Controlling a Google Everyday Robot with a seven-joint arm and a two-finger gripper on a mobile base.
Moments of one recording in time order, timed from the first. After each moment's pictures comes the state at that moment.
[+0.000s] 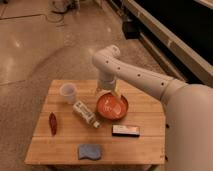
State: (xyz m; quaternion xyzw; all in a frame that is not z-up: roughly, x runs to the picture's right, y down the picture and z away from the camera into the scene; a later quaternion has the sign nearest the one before) arm 0.008 0.034 0.795 -0.27 -0.21 -0.57 0.74
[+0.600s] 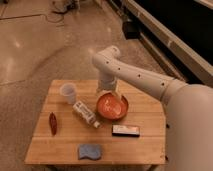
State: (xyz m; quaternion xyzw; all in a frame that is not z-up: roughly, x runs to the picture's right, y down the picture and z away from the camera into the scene) arm 0.026 0.042 0.796 -0.28 -0.21 -0.57 0.74
